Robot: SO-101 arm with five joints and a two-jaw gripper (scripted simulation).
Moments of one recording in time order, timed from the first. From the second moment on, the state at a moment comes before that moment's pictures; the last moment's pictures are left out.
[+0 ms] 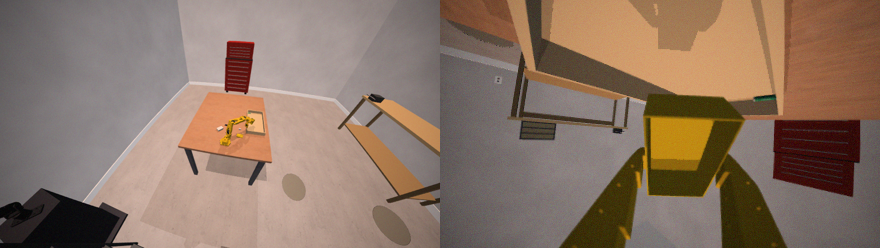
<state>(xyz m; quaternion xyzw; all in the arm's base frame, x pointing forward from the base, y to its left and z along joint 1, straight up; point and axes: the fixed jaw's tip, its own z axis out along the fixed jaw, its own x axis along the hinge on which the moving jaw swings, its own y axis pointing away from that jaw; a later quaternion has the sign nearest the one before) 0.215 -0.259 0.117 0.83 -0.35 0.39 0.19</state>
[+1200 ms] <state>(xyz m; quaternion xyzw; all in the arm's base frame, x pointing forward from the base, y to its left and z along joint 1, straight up) 0.158 -0.193 0.063 0.92 -0.38 0.11 0.05</state>
